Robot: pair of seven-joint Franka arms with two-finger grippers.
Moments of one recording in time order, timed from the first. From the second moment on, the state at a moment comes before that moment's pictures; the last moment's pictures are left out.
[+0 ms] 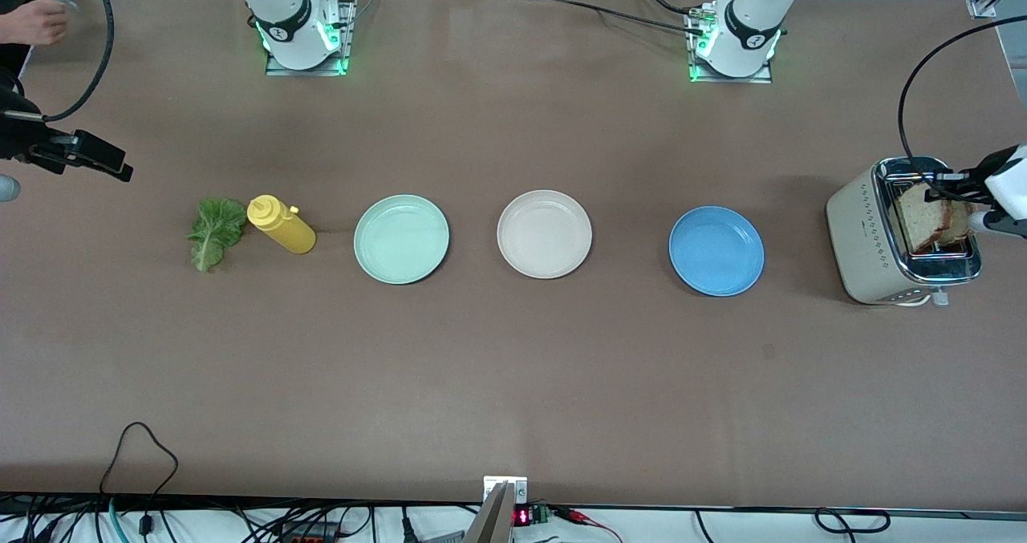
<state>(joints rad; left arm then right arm) 0.29 0.10 0.00 -1.86 0.06 1.77 0.45 0.00 0.05 -0.05 -1.59 0.00 1.59 0.06</state>
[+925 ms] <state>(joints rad) 0.27 0.03 -0.42 -1.85 -0.26 1.63 0.27 0.00 0.05 -0.05 -1.59 0.00 1.59 0.06</state>
